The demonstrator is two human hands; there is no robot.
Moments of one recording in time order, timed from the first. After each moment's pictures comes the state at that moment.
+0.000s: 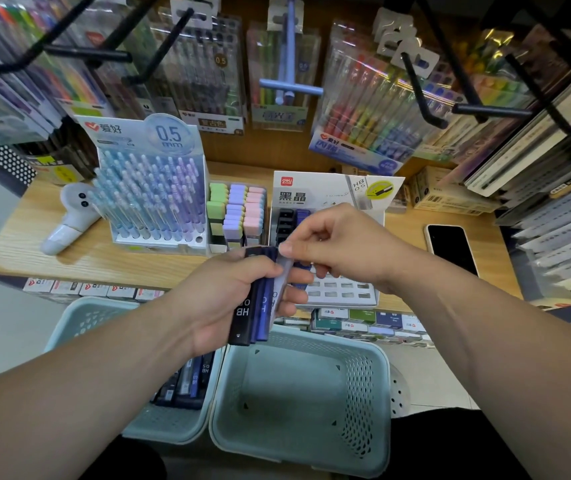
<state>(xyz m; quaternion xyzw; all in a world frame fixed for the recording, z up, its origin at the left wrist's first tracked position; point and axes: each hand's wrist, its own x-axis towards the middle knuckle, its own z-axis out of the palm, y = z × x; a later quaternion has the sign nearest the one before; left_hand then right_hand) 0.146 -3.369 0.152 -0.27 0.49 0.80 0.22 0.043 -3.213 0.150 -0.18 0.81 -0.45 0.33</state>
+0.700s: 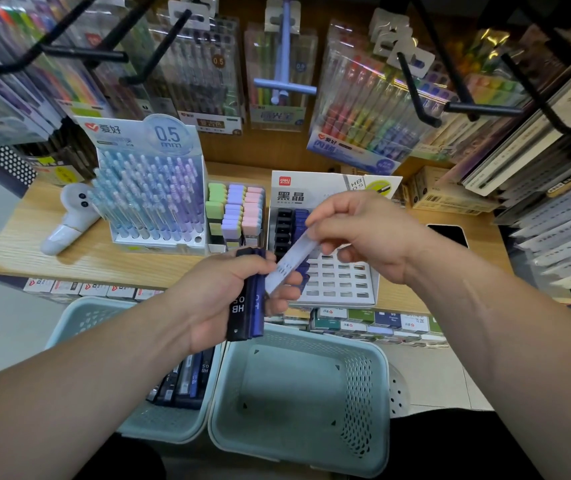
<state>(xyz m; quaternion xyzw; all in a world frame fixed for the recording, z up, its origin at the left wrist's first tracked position) 0.144 -3.371 0.145 -0.32 0.44 0.81 0.21 0.033 -3.204 0.164 -0.05 0.77 -0.54 0.34</state>
